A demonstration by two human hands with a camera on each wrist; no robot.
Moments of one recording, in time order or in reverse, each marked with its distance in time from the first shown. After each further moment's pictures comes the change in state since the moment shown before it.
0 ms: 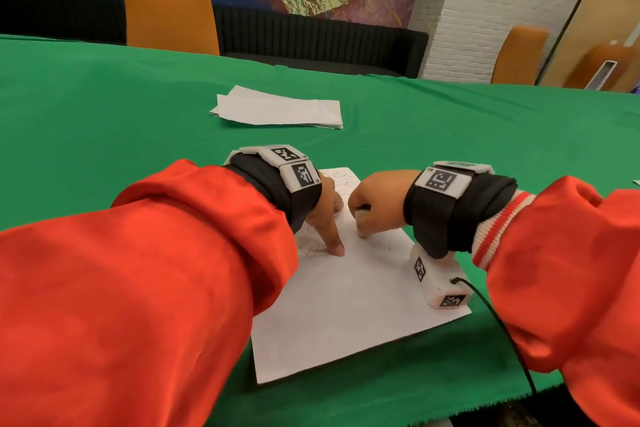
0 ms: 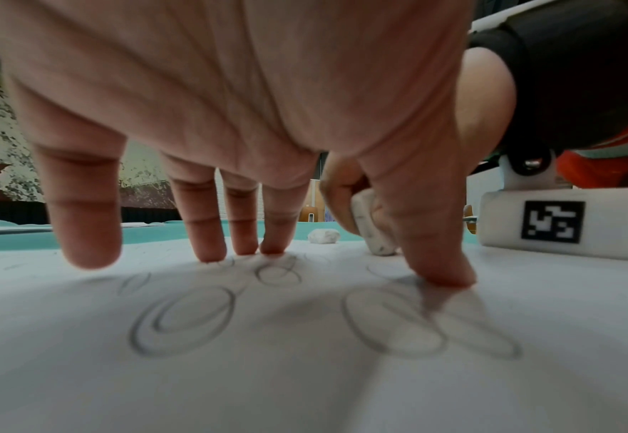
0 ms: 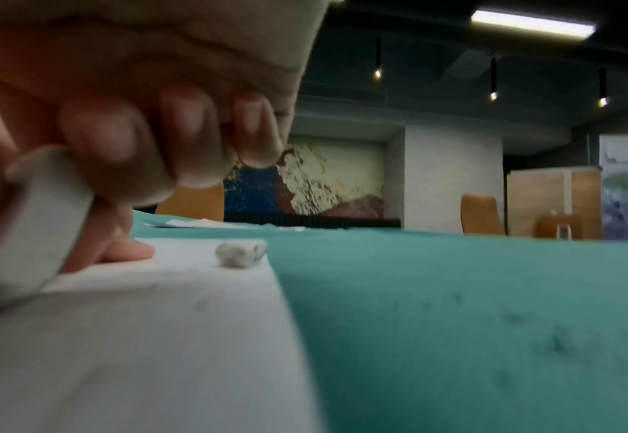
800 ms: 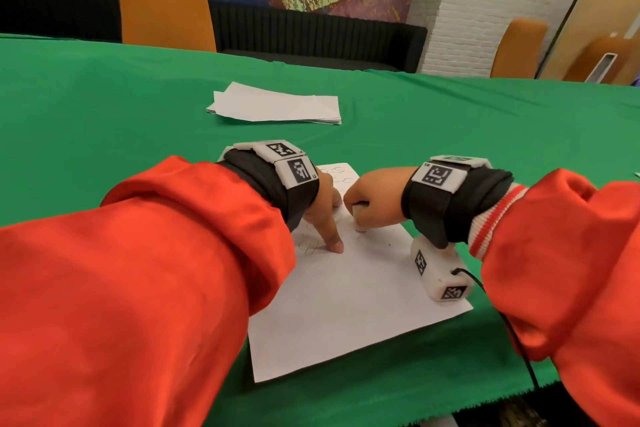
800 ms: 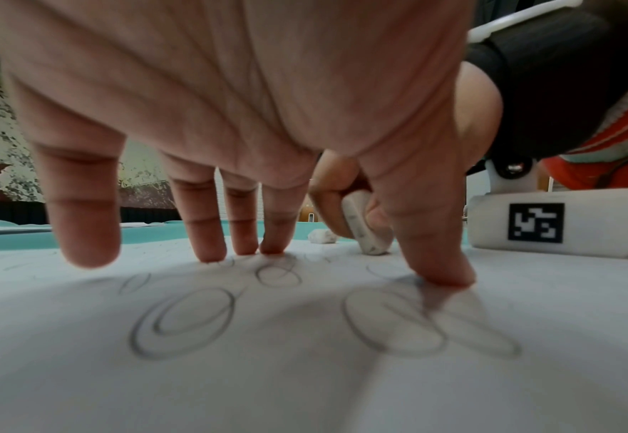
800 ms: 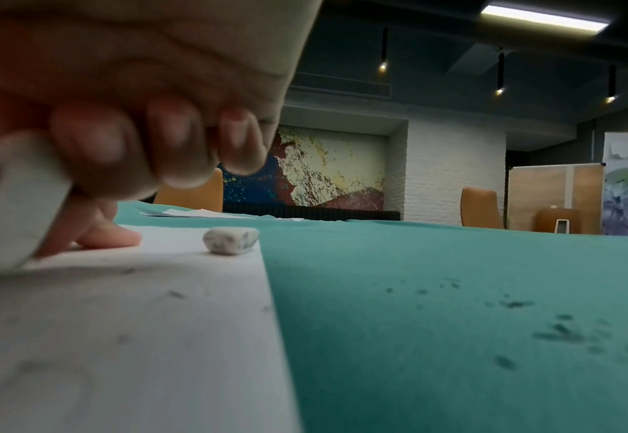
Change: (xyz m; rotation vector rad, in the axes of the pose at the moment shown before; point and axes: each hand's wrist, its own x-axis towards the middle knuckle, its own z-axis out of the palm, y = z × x) left_hand 0.005 -0.002 0.002 0.001 0.007 0.007; right_hand 0.004 0.002 0.004 0.018 -0.024 -0.033
